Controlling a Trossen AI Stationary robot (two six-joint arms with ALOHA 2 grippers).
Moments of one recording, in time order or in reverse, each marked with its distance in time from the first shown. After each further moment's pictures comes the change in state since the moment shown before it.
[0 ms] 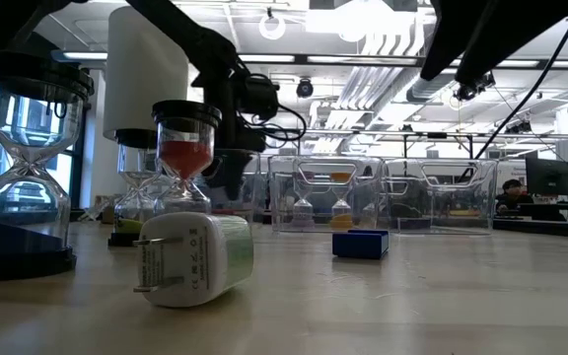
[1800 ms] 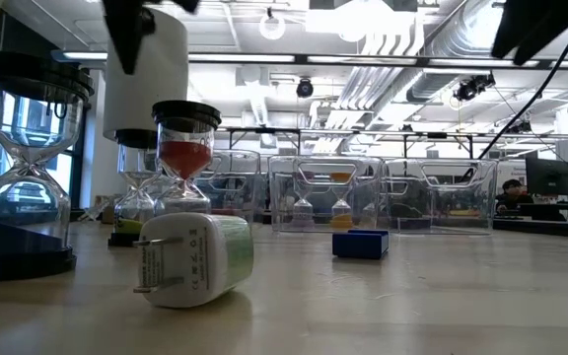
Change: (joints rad) left arm -0.689 -0.416 0.059 -0.604 -0.086 -0.382; right arm 0.065 -0.130 0.002 -0.488 0.002 0.914
